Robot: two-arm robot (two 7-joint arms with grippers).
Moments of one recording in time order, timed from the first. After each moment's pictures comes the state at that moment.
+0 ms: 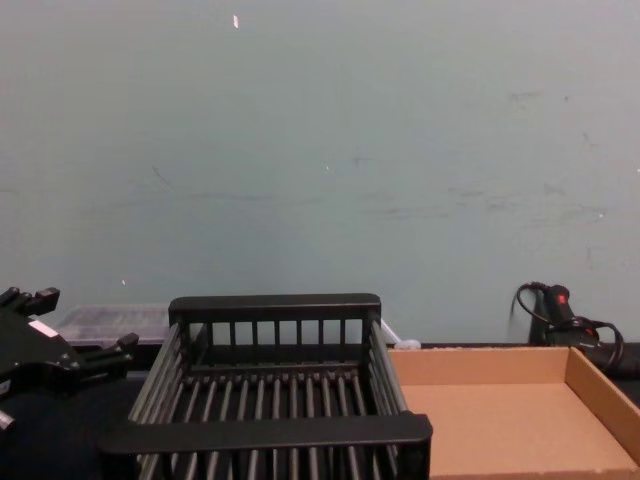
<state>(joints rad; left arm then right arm) -0.20 0.60 0.45 -1.41 -0.25 -0.12 0.03 -0.16 0.78 -0.20 -1.77 0.47 0.30 0.33</state>
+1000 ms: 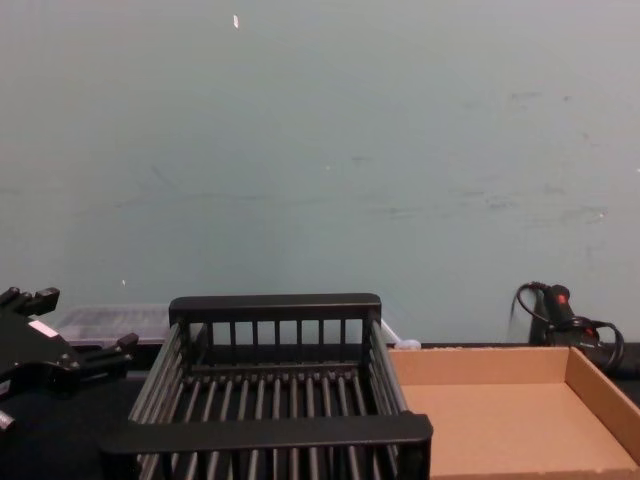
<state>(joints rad) -0.20 0.60 0.45 -1.41 -0.25 -0.12 0.03 -0.08 0.74 -0.24 -1.71 0.45 0.40 0.38</state>
